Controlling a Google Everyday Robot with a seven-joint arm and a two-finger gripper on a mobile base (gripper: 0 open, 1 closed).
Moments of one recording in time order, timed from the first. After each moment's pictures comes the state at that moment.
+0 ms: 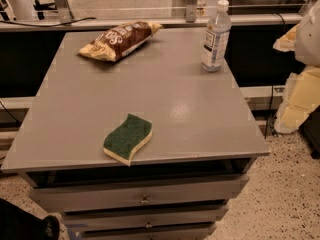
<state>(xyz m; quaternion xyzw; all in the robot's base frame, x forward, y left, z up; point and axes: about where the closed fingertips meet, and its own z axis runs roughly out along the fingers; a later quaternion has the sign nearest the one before) 0.438 -0.217 0.976 -0.60 0.78 -0.03 0.16</state>
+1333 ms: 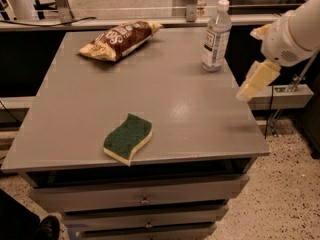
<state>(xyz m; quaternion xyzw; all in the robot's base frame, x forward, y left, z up) 0.577 -0.219 0.925 -0.58 0.76 -0.03 0.31</state>
